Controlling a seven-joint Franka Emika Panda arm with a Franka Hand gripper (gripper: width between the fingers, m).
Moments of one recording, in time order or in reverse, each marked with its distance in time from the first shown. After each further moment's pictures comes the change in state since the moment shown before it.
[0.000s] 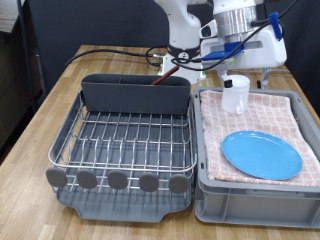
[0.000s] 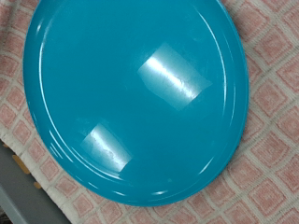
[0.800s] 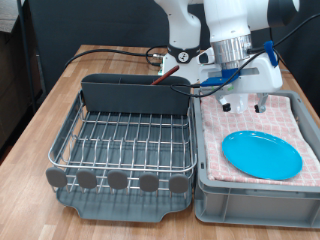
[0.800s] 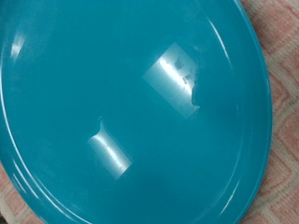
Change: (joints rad) arm 0.032 0.180 0.026 0.064 0.410 0.125 -0.381
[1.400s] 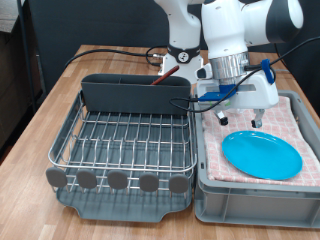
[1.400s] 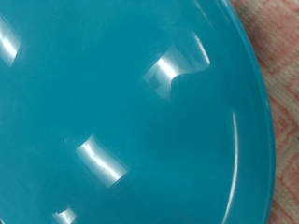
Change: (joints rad) arm -0.021 0.112 0.040 0.068 0.251 0.037 -0.244
